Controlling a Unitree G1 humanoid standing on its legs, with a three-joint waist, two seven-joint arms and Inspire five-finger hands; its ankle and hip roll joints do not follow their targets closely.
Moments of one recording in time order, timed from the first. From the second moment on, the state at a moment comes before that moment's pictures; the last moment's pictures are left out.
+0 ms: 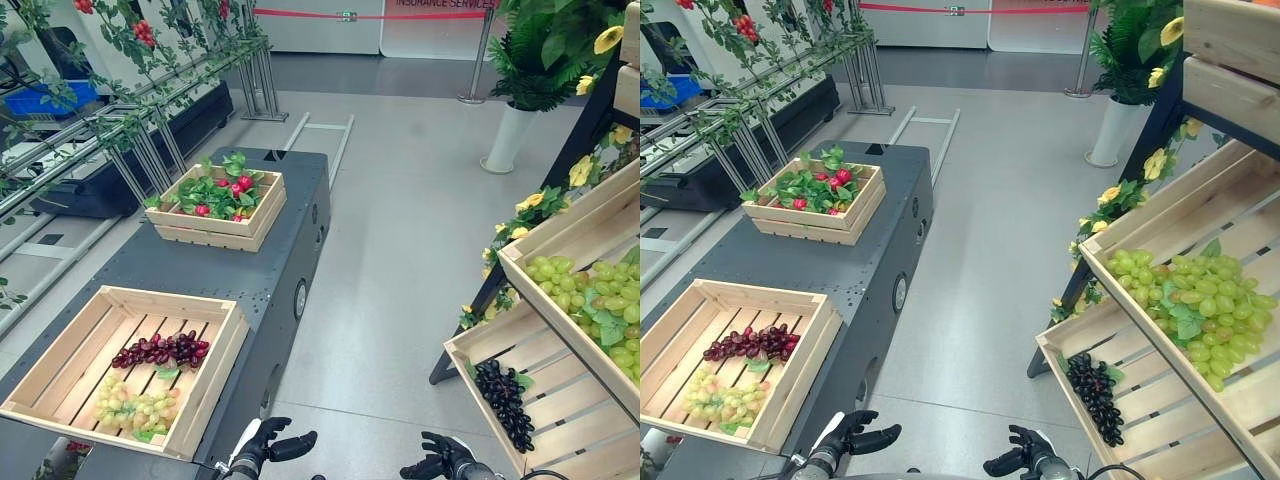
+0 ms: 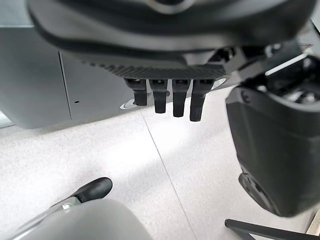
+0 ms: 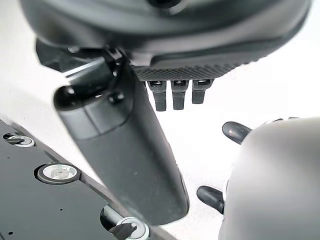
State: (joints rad) left arm 0.01 0.24 -0.46 1.18 0.05 -0.28 0.23; right arm -0.05 -0.19 0.34 1.24 0.23 -0.11 0.04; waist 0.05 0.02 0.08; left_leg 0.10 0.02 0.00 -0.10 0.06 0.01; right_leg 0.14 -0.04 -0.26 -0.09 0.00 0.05
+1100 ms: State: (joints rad) left arm -0.07 0.40 -0.57 0.76 0.40 -0.52 0.51; right arm -0.13 -0.24 0.32 1.04 0.44 -0.26 -0.01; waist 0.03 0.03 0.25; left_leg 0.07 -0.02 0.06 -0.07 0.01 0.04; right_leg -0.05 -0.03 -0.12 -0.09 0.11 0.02
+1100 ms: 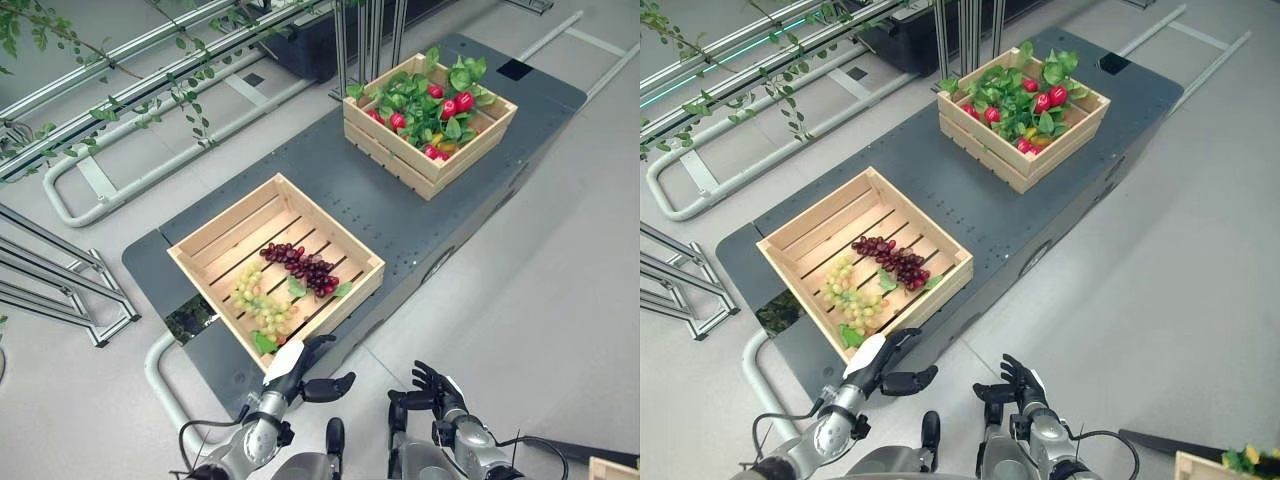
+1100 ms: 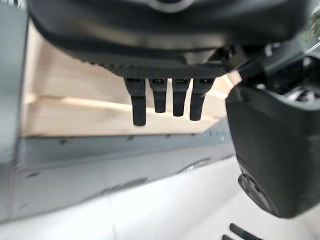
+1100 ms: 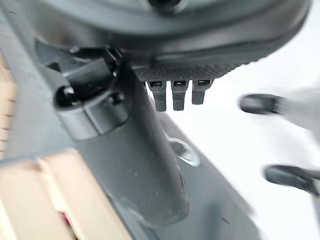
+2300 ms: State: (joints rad) left arm -0.72 1.09 -0.79 0.65 0.82 -0.32 0.48; right arm -0.26 -0.50 0.38 0.66 0.64 -0.24 0.01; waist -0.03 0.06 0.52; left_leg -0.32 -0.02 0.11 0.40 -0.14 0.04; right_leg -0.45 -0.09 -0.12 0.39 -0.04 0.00
